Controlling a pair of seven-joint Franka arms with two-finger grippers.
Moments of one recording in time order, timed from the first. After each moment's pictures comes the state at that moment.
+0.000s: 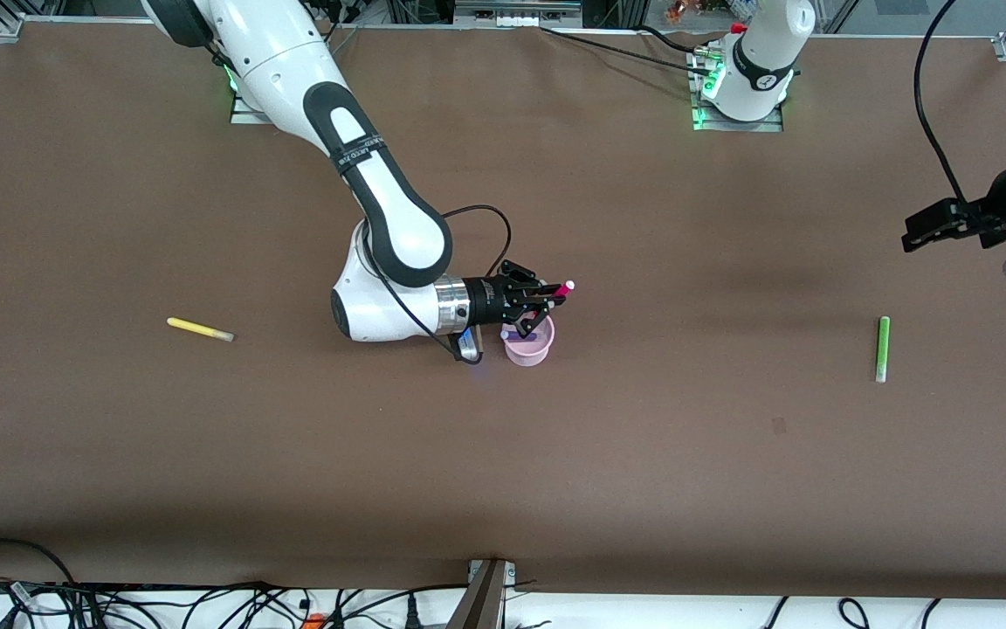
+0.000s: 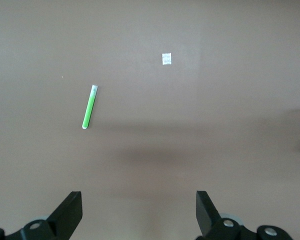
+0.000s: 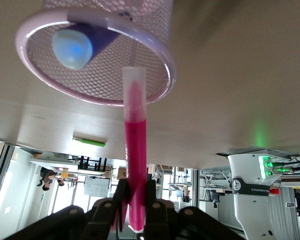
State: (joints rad) left arm 0.03 0.07 -0.02 -1.54 0.03 1.55 -0.05; right arm 0.66 0.86 -0.08 -1.33 1.39 2.05 0.98
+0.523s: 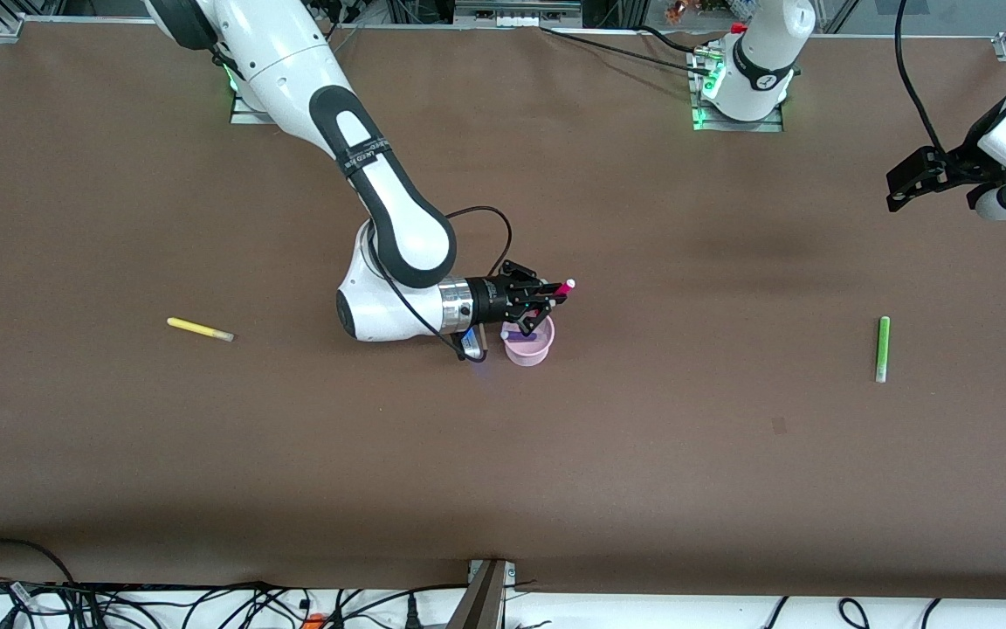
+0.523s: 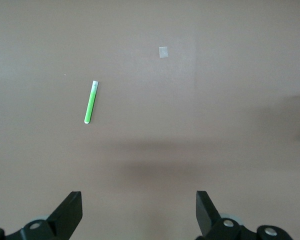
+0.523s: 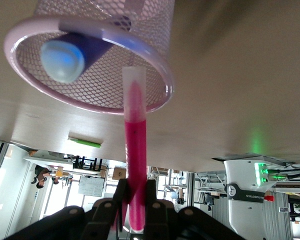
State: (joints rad) left arm -0.02 -0.08 -0.01 -1.70 0.06 1.59 -0.06; right arm 0.67 0.87 -0.08 -1.33 1.39 2.05 0.93
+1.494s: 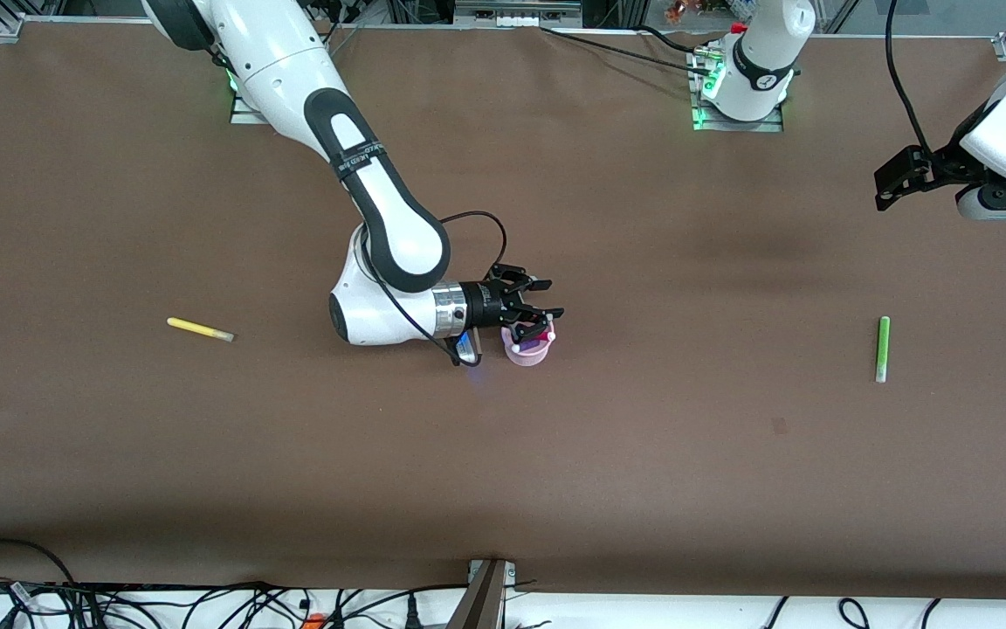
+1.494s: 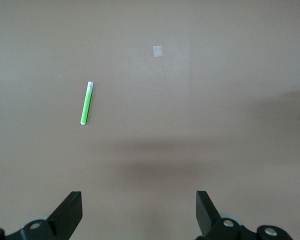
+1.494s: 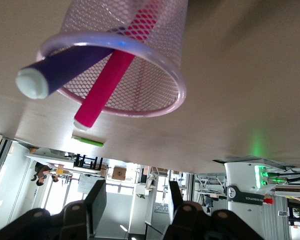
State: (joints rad) left arm -0.03 -0.08 -0.03 -1.70 0.06 1.58 -0.06; right arm 0.66 0.87 -0.10 -1.32 1.39 2.03 0.92
